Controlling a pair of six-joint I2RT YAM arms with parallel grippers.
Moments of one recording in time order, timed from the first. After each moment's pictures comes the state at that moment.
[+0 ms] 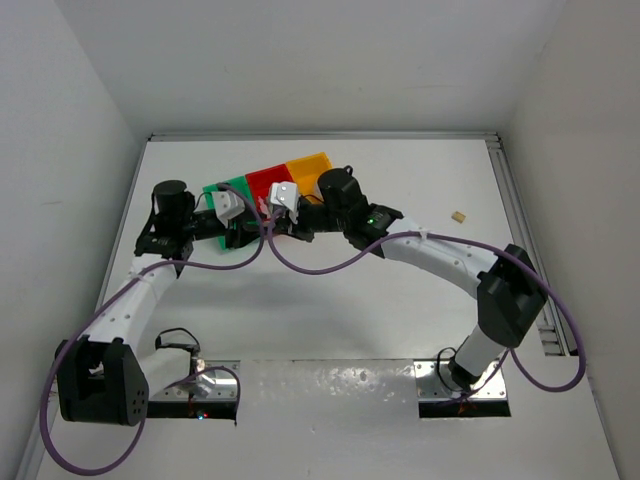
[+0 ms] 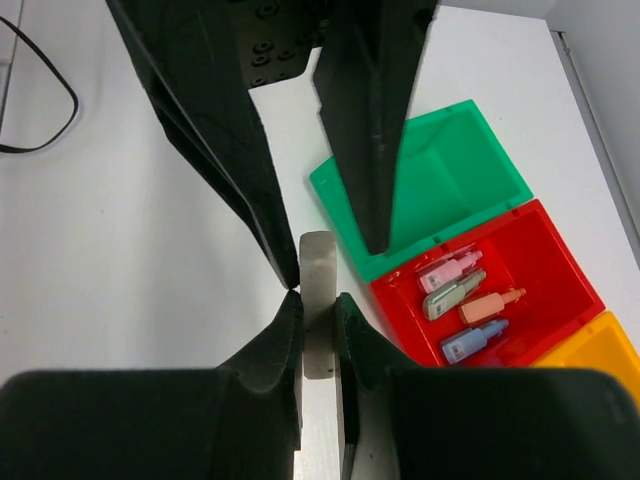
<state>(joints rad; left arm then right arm) -0.05 1.11 0.77 -0.08 1.13 0.51 0.82 1.65 1.24 0.02 -0.49 -0.47</state>
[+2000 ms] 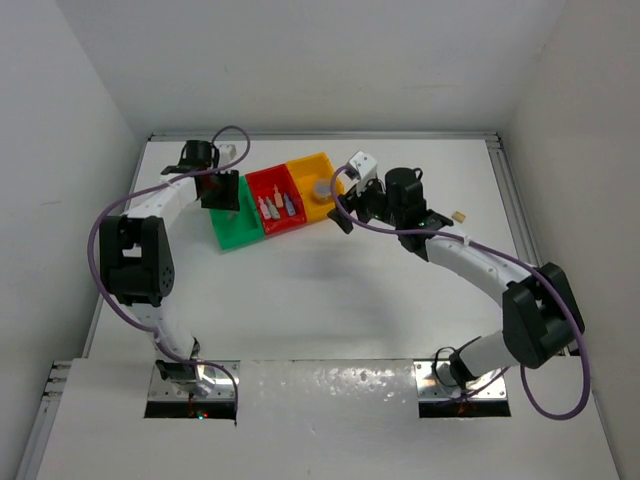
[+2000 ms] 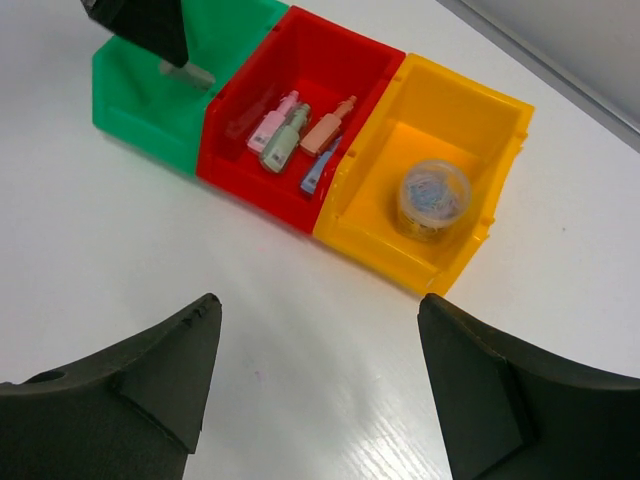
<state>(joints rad) -0.01 1.81 1.35 -0.55 0.18 0.05 0.52 1.47 0.92 0.20 -0.31 -0.15</state>
